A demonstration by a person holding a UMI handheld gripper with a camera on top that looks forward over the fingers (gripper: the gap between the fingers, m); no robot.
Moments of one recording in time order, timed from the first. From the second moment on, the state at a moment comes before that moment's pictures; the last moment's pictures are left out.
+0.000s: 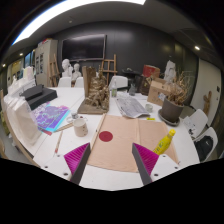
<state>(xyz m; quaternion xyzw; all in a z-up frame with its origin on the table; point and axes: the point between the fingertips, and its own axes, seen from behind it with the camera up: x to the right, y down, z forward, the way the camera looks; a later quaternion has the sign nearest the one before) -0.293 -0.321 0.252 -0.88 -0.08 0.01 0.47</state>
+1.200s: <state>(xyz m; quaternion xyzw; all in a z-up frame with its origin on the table) -0.035 -0.146 0.058 -0.83 0.03 -0.01 0.56</state>
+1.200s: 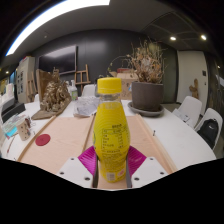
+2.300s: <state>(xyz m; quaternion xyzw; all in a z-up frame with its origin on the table) -0.385 -0.010 0.212 -0.50 -0.52 -0.54 0.44</state>
